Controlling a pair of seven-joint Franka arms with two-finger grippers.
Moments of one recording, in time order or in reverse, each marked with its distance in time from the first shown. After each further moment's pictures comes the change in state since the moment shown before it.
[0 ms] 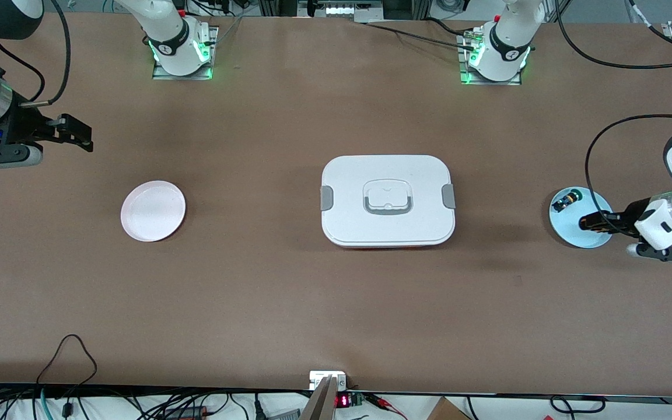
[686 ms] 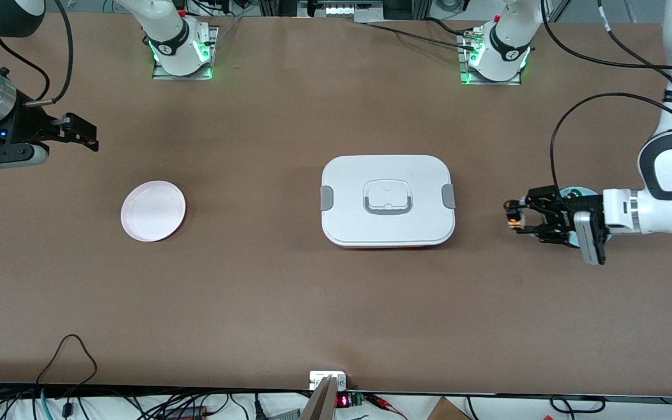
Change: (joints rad) left arm -0.017 0.039 -0.090 -0.002 -0.686 -0.242 0.879; right arm 0.006 0.000 0.000 0.001 0.080 0.000 0.000
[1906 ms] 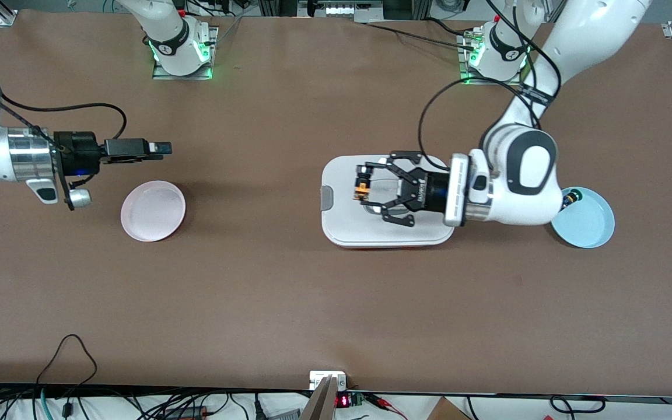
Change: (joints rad) left arm -0.463 0.024 -0.021 0.026 -0.810 0.165 0.646; right arm -0.100 0.253 -0.009 -0.003 0.979 -0.208 -0.004
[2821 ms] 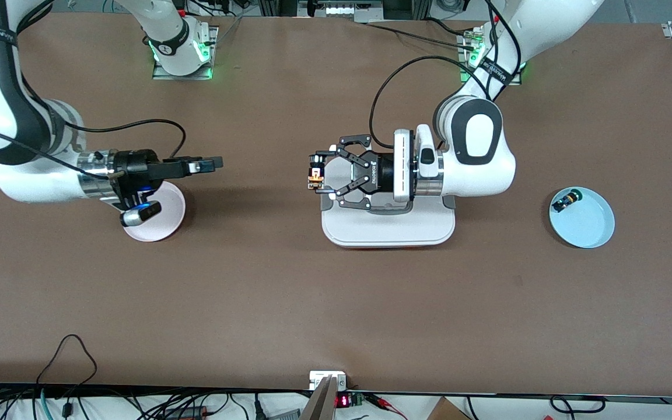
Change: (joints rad) left arm -0.060 -0.017 -0.077 -0.008 -0.066 0.207 0.047; right arm 0.110 0.040 0.031 -0.142 0.459 0.149 0.016
